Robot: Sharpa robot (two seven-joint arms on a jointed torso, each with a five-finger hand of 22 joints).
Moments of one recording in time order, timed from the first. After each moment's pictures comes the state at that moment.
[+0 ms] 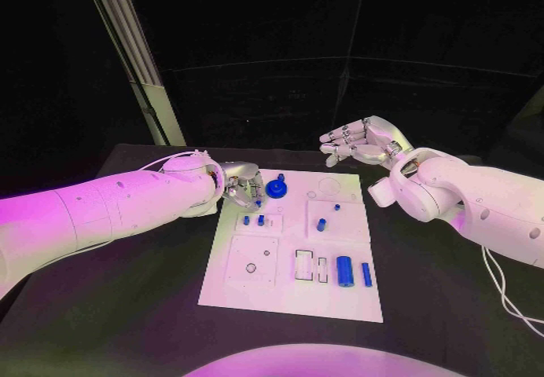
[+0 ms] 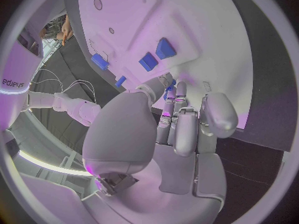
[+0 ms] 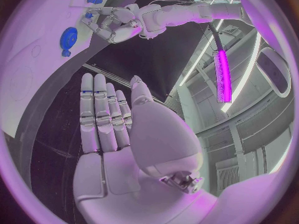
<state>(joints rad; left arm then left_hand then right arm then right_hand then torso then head) 1.27 -0.60 -0.18 1.18 -1.27 -0.02 0.01 1.36 -0.14 0.45 -0.04 0.19 1.03 0.14 0.18 0.06 1.10 0.08 0.31 0.07 1.47 -0.02 1.41 1.20 0.12 1.45 0.08 1.15 1.11 1.12 -0.78 0.12 1.41 -0.65 -0.26 0.26 1.49 0.08 -0.24 0.11 0.32 0.95 0.22 0.07 0.07 1.15 0.14 0.10 0.07 1.29 0.08 0.08 0.22 0.18 1.06 0.18 0.38 0.20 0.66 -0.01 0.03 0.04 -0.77</state>
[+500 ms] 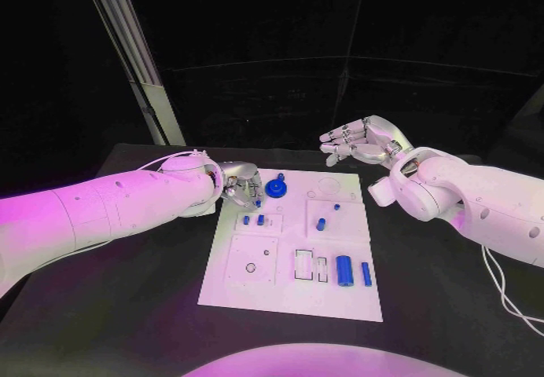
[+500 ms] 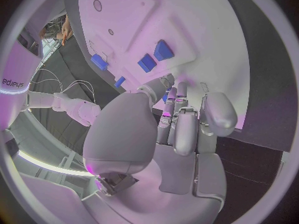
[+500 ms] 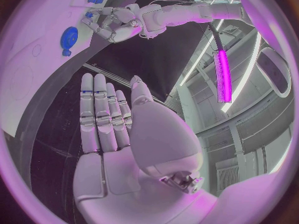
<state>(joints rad) 1.27 -0.61 -0.18 1.18 -1.27 -0.02 0.00 1.35 -0.15 0.46 -0.04 0.19 1.01 0.15 0.16 0.06 1.09 0.08 0.30 0.07 1.47 -0.01 1.41 1.19 0.12 1.44 0.08 1.15 1.11 1.12 -0.78 0.12 1.40 -0.65 -0.26 0.26 1.49 0.08 -0.24 0.11 0.32 0.95 0.22 0.07 0.07 1.15 0.14 0.10 0.07 1.29 0.08 0.08 0.22 0.18 1.06 0.18 0.38 0.20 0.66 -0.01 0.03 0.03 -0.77</state>
